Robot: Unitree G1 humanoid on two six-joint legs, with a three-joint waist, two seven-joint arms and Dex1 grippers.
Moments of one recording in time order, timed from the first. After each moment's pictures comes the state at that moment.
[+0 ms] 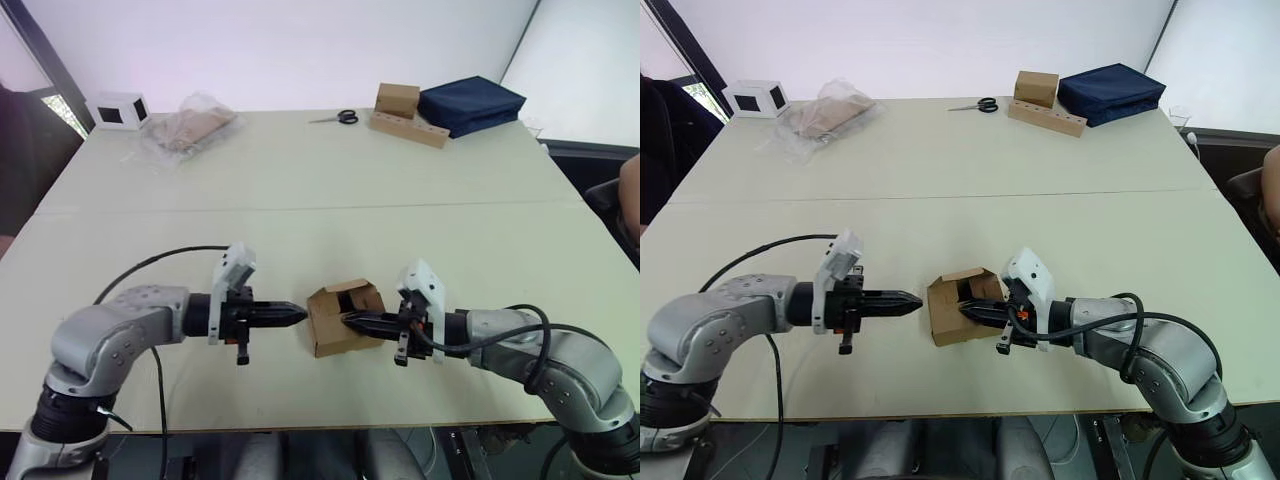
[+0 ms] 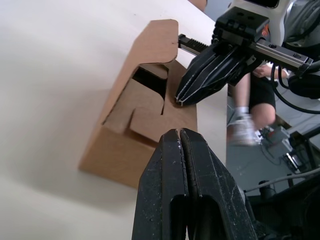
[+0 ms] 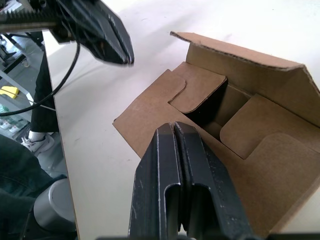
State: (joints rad) left arm -0.32 0.64 0.00 -0.47 -0.81 1.06 -0.92; right arm -0.22 -0.70 0.07 -0.63 0.84 0.95 0.60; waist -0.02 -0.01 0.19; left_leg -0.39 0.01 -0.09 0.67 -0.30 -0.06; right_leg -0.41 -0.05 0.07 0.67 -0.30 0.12
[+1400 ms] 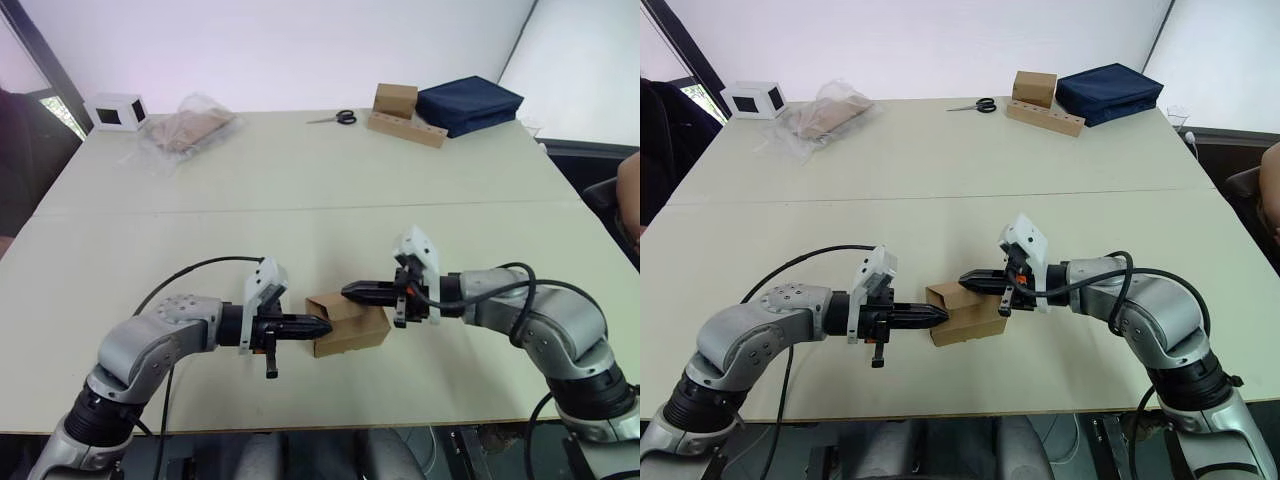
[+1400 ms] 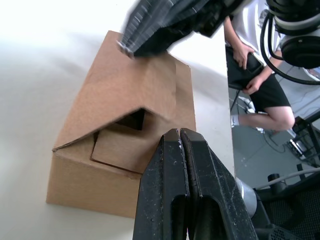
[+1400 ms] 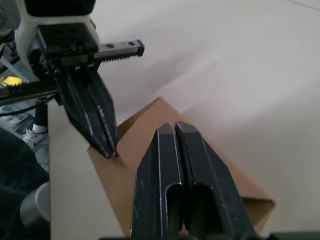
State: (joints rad) left arm -0.31 0.61 -0.14 -0.43 -0.72 0.90 -0.89; right arm -0.41 -0.70 0.11 -0.45 0.77 0.94 0.76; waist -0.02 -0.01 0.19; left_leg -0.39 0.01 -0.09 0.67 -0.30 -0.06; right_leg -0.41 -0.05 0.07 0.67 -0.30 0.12
